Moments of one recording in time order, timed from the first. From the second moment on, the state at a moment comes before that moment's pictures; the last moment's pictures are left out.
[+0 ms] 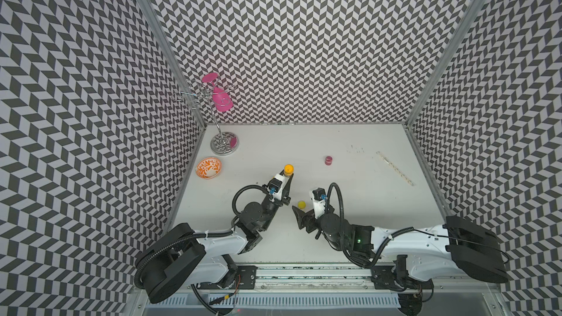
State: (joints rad) left arm -0.82 1.26 0.25 1.28 -0.34 0.20; right arm 1.28 1.35 0.55 0.40 0.59 0.47
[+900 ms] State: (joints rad) left arm -0.69 1.61 0.20 1.52 0.78 -0.03; right arm 0.79 0.79 0.48 0.35 -0.40 -0.16
